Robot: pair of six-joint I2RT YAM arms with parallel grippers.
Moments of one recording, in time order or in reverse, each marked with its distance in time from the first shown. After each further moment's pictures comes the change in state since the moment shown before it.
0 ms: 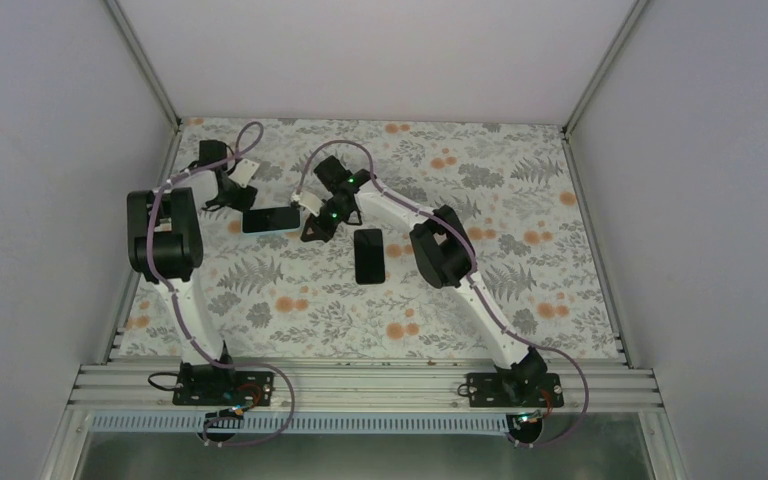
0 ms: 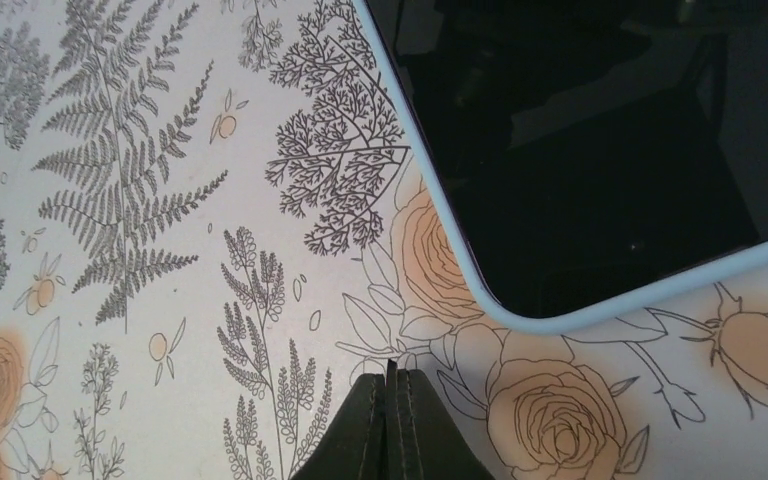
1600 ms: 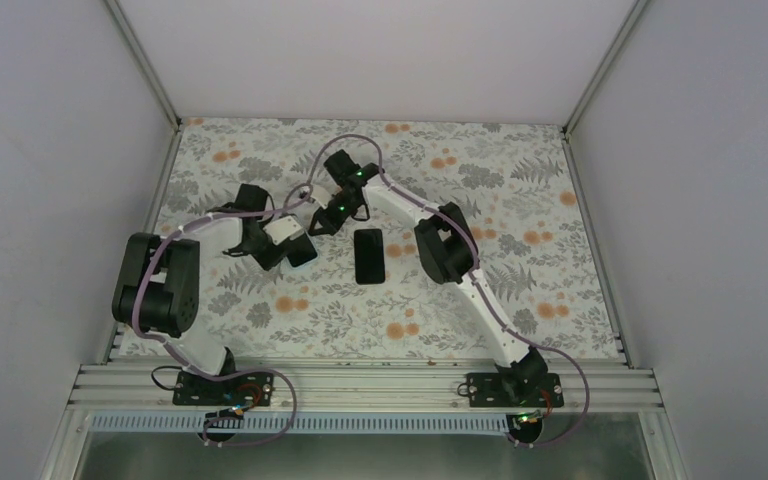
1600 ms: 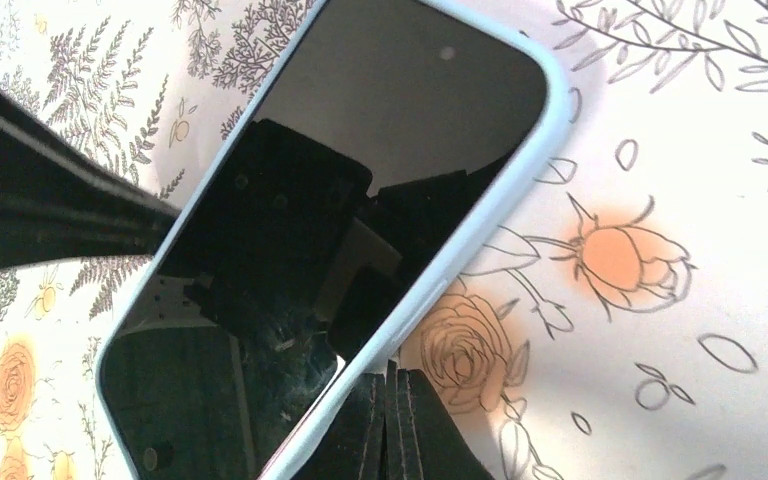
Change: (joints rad) left arm -0.257 -0.395 -0.496 -0.117 0.000 0.185; right arm -0.050 0.028 0.038 -0.044 -0.039 0.068
